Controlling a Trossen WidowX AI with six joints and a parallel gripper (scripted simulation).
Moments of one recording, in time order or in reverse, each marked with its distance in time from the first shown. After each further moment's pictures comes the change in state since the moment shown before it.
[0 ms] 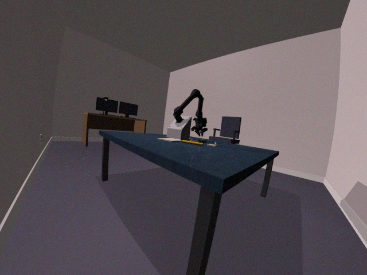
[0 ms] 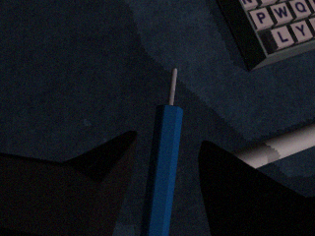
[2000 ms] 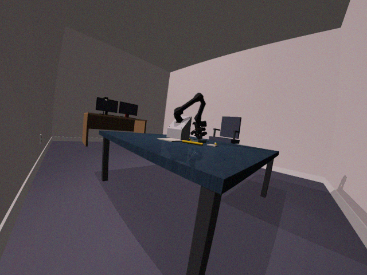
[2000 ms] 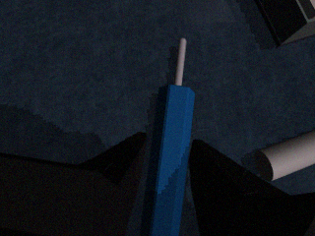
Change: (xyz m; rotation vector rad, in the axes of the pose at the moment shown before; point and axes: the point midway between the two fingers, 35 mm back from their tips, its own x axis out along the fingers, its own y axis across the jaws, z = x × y) arm 0.037 -0.003 -0.021 -0.003 -0.001 -0.003
